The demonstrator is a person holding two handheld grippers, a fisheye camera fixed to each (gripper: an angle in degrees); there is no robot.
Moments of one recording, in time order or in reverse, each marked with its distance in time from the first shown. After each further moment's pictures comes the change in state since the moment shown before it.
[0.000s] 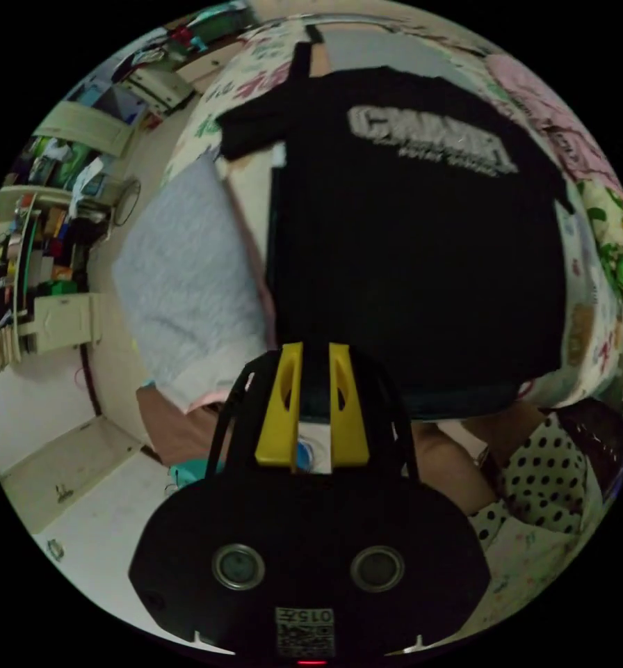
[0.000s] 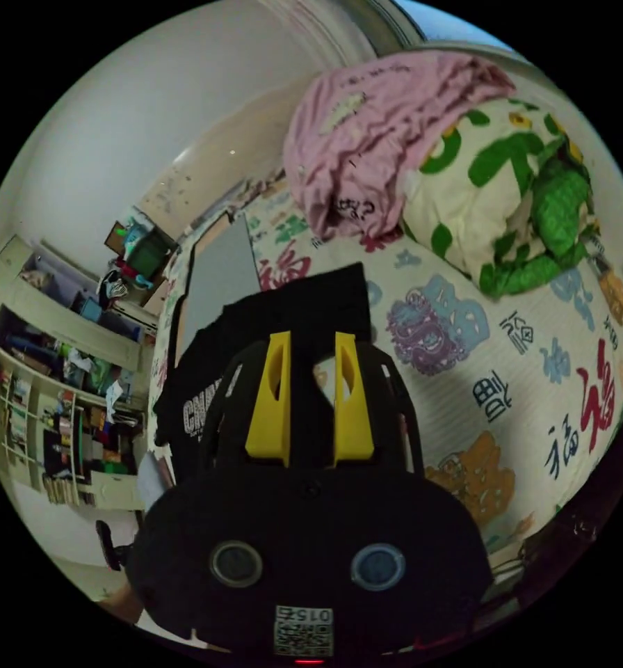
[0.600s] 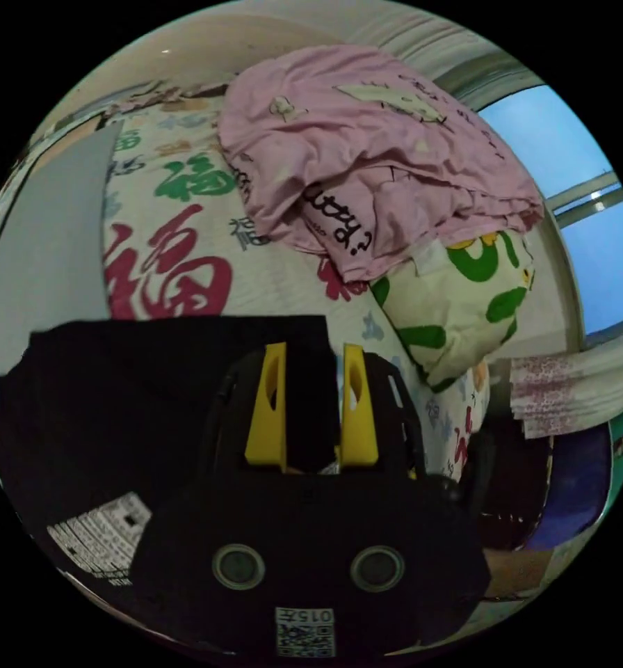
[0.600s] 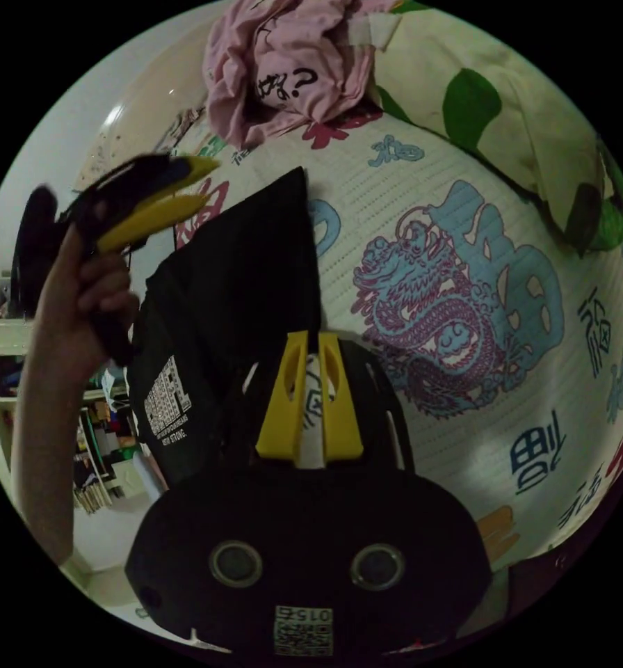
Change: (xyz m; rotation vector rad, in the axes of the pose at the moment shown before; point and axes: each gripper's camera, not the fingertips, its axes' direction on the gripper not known) left arm 0.372 -0.445 -0.167 0.259 0.589 0.490; right arm 0.225 -0.277 0.134 -0.331 0.030 0.120
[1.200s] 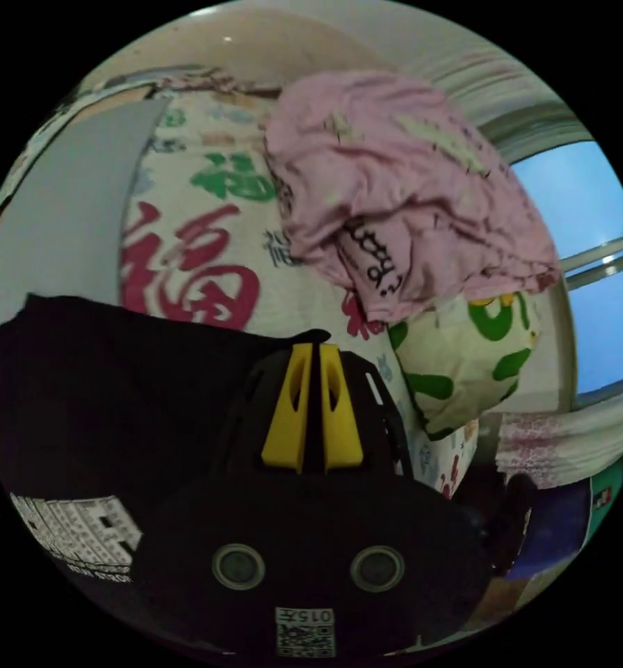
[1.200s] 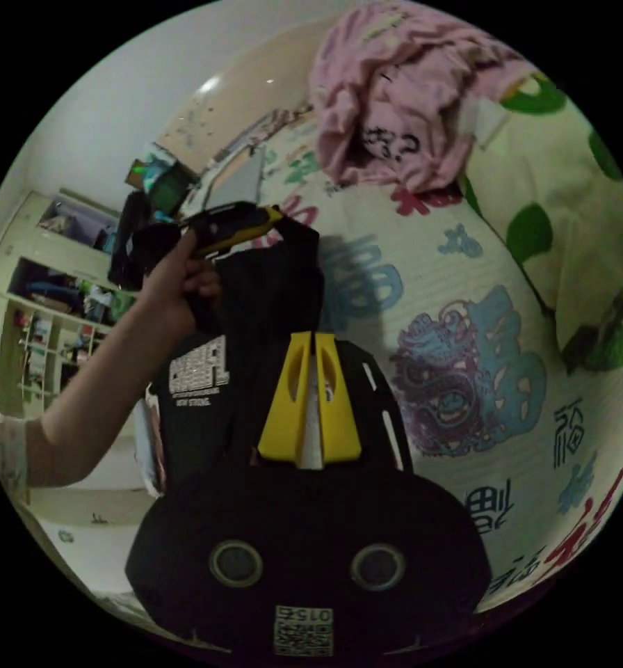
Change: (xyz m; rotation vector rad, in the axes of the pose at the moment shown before) left arm -0.041 -0.024 -0.049 0.162 0.032 -0.182; right arm 0.114 -0.106 -0.123 0.069 -0.108 -0.358
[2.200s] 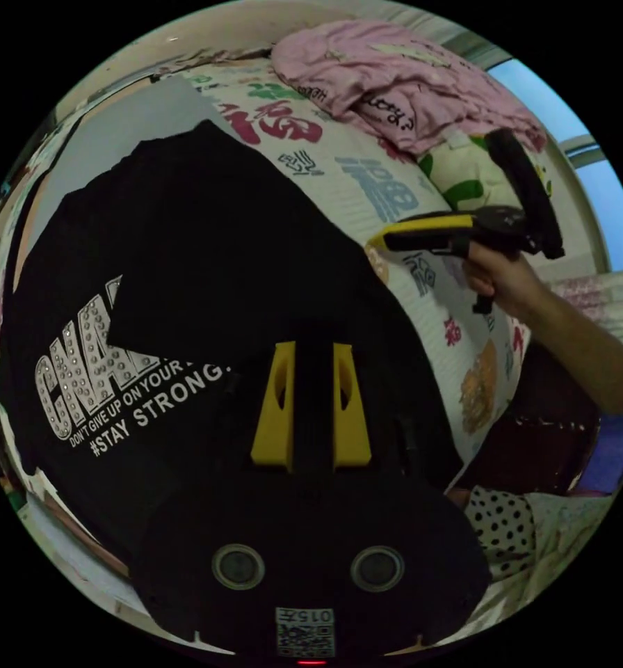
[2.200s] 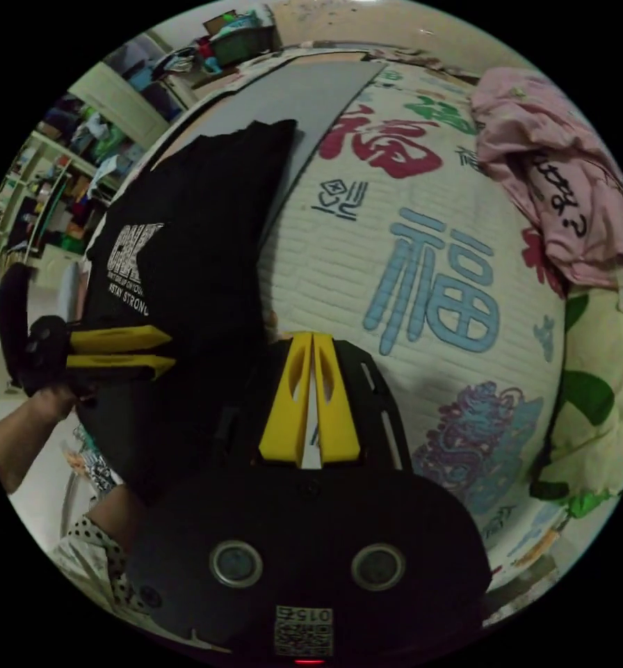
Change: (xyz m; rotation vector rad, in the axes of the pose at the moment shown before) left arm -0.055 0.234 0.050 -0.236 -0.217 0.208; right arm 0.223 0.033 0.203 -0.357 0.274 -0.441
